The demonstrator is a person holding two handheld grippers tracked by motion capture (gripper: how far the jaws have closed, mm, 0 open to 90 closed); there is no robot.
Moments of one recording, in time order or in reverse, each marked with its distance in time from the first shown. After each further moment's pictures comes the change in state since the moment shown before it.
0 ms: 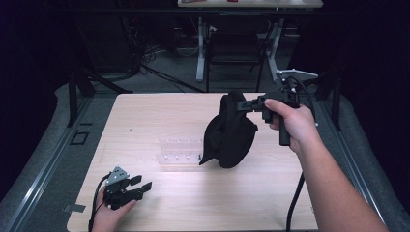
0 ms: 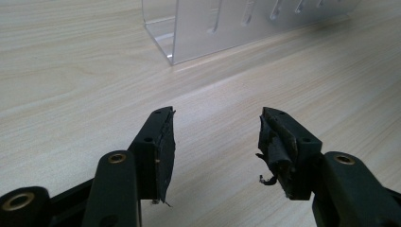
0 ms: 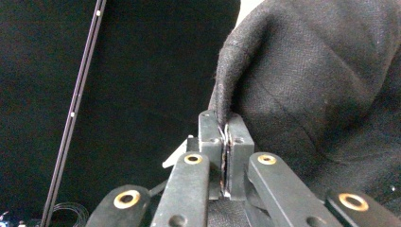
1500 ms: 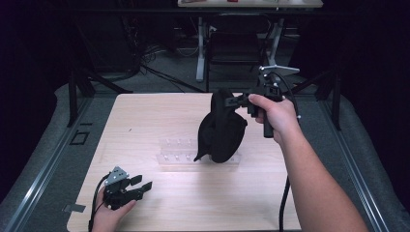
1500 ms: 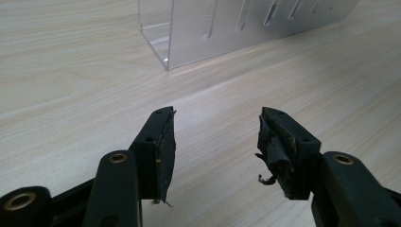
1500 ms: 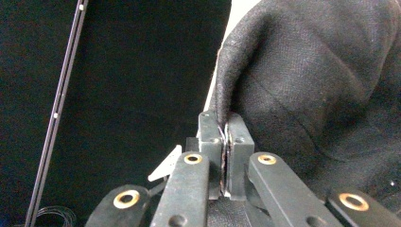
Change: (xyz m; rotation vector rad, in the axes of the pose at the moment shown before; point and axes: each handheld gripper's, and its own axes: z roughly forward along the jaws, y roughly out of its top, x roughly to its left) left arm -0.003 0.002 -0.002 -0.019 -0.014 -0.009; right arm 0.000 0.019 0.034 0.027 -0.043 -0.010
